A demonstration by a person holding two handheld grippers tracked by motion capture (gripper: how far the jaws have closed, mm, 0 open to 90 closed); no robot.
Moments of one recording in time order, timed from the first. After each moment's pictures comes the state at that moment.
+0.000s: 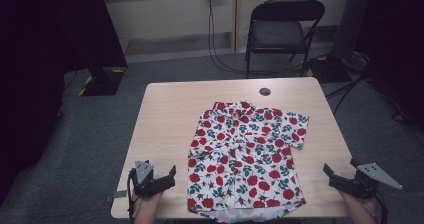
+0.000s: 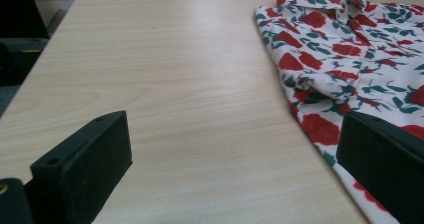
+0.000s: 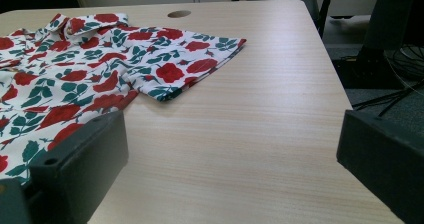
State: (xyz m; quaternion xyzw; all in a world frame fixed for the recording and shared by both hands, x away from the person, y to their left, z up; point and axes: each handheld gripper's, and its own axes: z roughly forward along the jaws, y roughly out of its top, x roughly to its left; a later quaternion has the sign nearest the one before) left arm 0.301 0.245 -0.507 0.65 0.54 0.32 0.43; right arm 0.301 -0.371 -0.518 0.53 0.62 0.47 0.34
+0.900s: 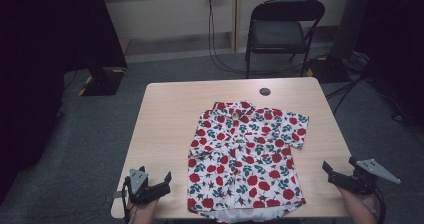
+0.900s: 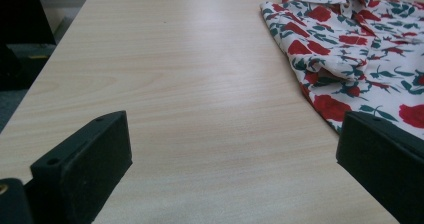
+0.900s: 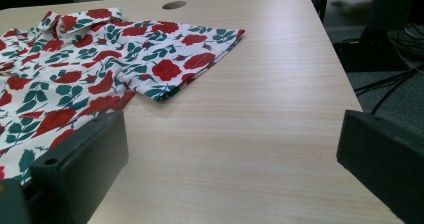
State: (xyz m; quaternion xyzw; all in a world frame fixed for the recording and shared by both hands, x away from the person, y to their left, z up) left arm 0.289 0.251 -0.522 0.65 0.52 0.33 0.44; right arm 0.312 -0.369 -0.513 0.56 0.62 0.46 0.32
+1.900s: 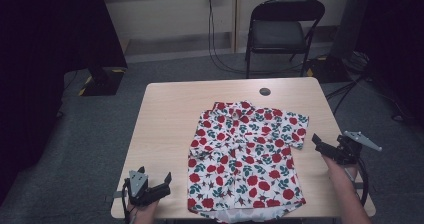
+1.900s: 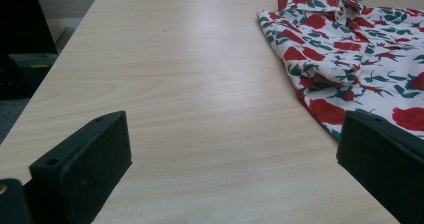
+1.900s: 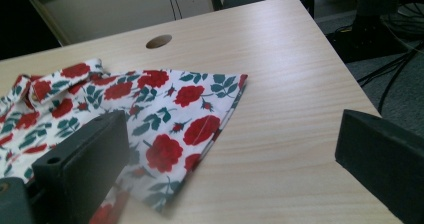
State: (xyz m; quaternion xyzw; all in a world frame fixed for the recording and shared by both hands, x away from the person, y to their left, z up) left arm 0.284 0.253 -0.522 0.65 0.51 0.34 0.45; right arm 0.388 -0.346 -0.490 0.62 0.56 0.47 0.30
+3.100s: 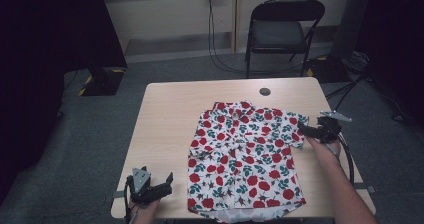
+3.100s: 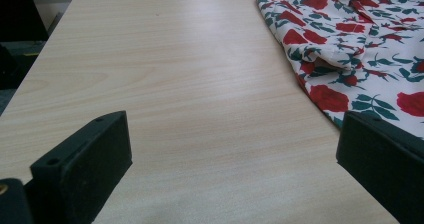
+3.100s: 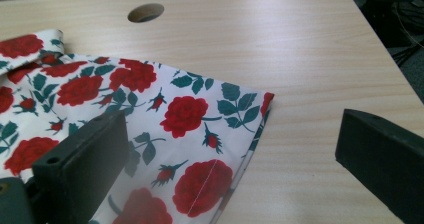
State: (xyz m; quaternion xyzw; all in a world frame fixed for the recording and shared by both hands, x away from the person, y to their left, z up) left arm 0.291 0.251 -0.522 0.67 0.52 0.32 0.43; right arm 0.473 -0.322 -0.498 0.61 0.63 0.39 0.29
